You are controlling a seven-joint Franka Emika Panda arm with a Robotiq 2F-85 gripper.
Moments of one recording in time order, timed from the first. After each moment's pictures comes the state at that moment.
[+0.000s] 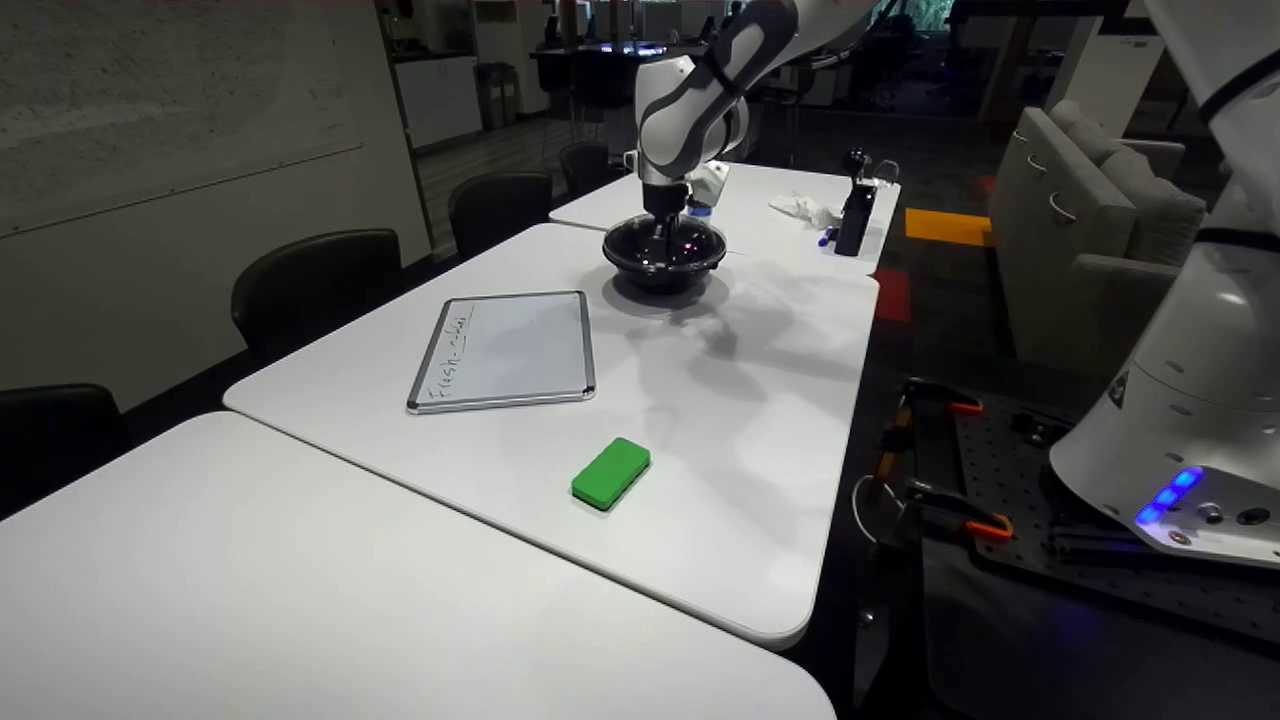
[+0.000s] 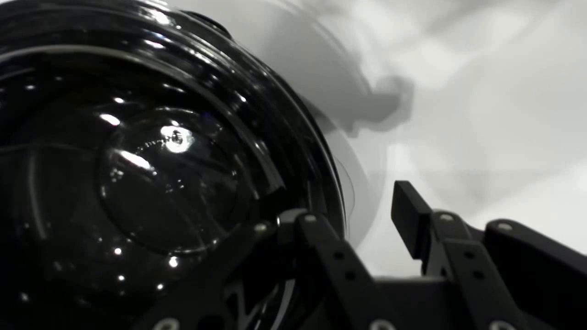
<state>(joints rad) -0.38 0.76 -0.06 -1.61 -0.11 2.43 -0.46</state>
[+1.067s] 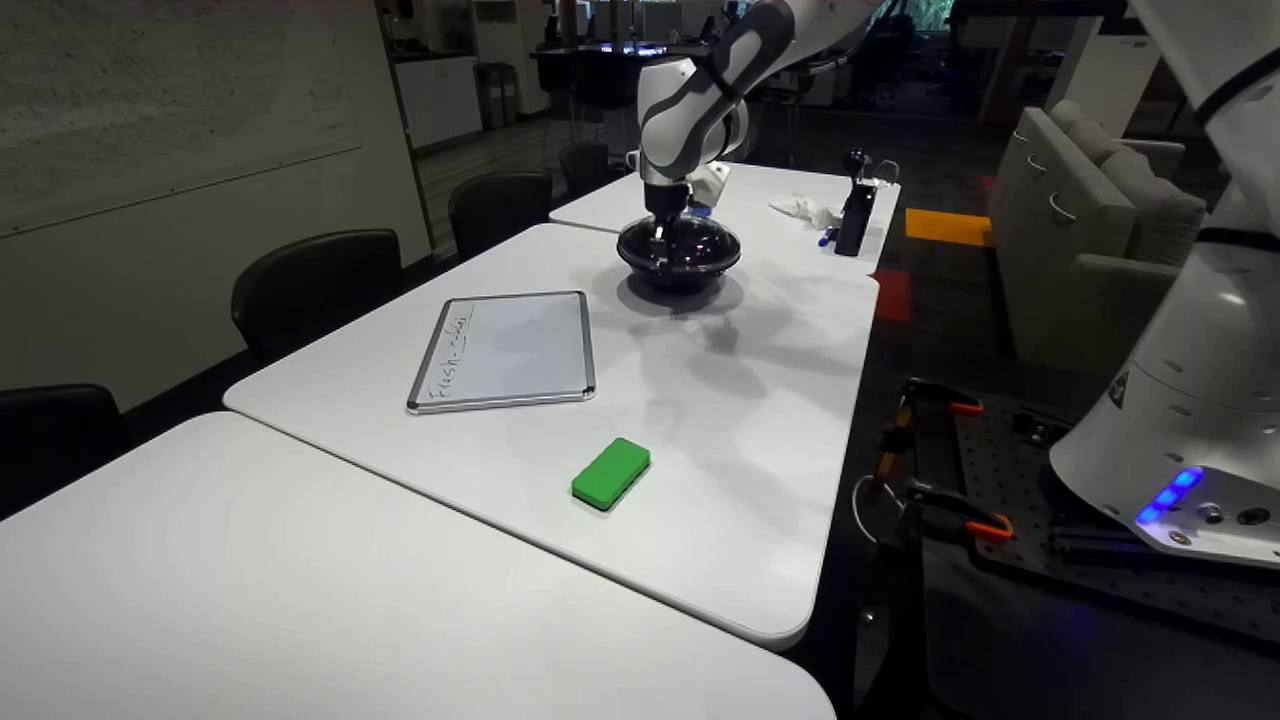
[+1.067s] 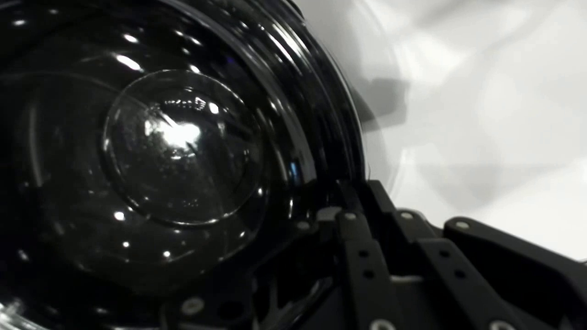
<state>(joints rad) -0.40 0.79 -0.06 -1.57 -0.11 2.43 -0.46</state>
